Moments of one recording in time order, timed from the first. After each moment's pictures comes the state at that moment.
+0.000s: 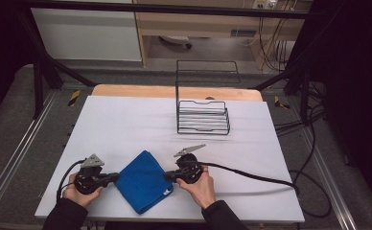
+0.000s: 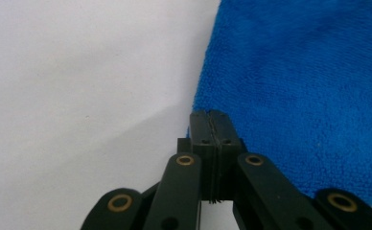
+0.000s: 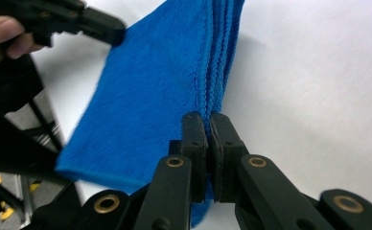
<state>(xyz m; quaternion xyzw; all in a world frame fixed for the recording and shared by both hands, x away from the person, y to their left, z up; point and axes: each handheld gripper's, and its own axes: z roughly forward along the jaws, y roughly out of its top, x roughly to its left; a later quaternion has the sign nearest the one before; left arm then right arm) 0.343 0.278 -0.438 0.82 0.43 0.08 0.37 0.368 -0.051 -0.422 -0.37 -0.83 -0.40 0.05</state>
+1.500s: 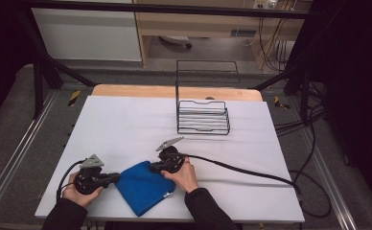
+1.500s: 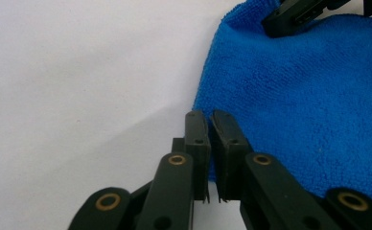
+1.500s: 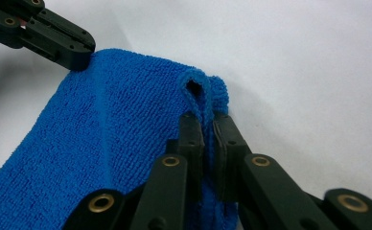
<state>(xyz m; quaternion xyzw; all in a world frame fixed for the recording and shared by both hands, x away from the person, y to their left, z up) 0.343 0.279 -0.439 0.82 0.41 0.08 0.38 0.420 -0.001 -0.457 -0.29 -0.86 -0.41 0.03</state>
